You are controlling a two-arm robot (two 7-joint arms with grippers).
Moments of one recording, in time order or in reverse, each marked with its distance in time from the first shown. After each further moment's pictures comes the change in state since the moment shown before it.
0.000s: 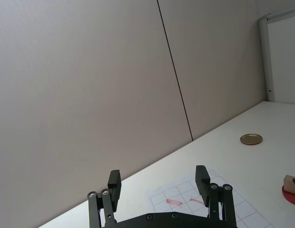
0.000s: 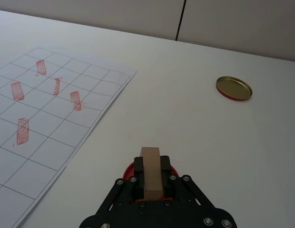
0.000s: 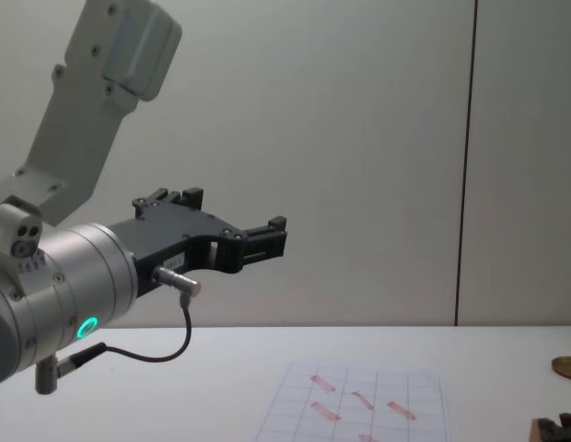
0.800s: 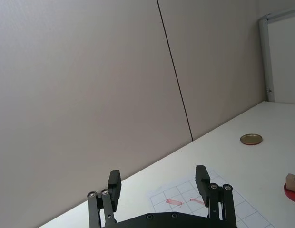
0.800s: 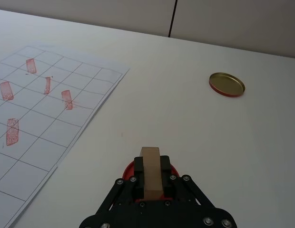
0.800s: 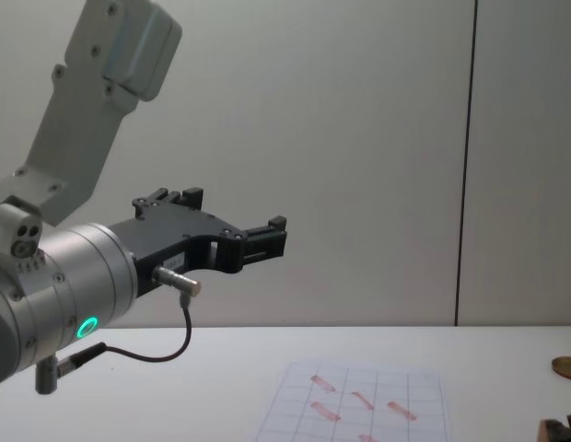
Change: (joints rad) left arm 0.000 0.000 0.000 0.000 0.000 0.000 0.000; right arm 0.000 -0.005 0.008 -0.003 0.000 0.019 -0.022
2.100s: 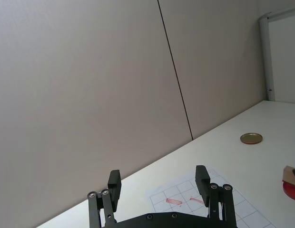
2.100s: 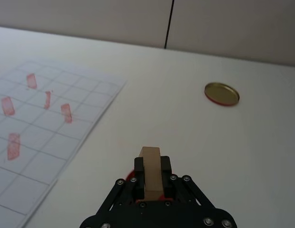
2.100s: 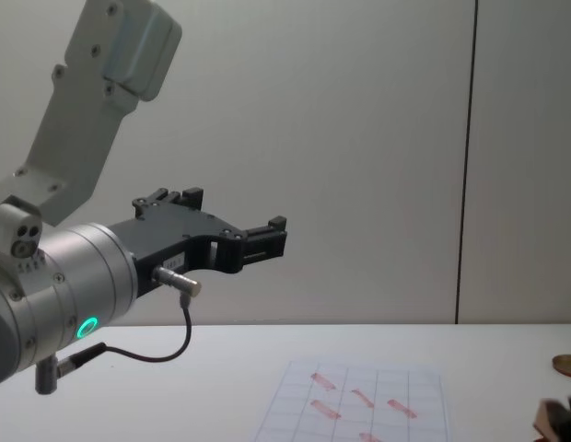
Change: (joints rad) left arm 0.000 0.000 0.000 0.000 0.000 0.000 0.000; right arm -0.006 -0.006 0.012 -0.013 0.010 -0.035 -0.011
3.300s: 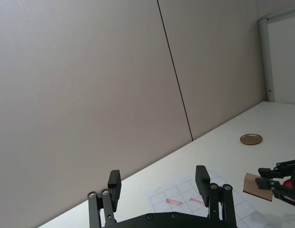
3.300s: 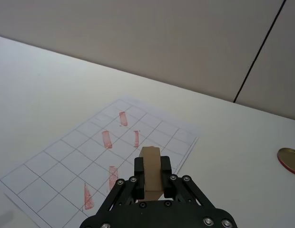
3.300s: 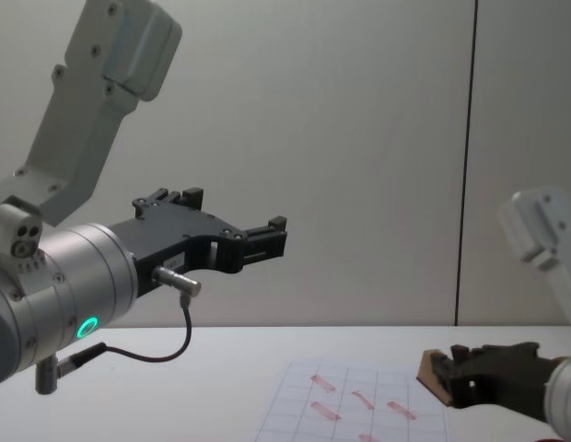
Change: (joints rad) left arm 0.000 0.000 0.000 0.000 0.000 0.000 0.000; right arm 0.017 -0.049 -0.069 -0.084 -0.096 -0.037 0.162
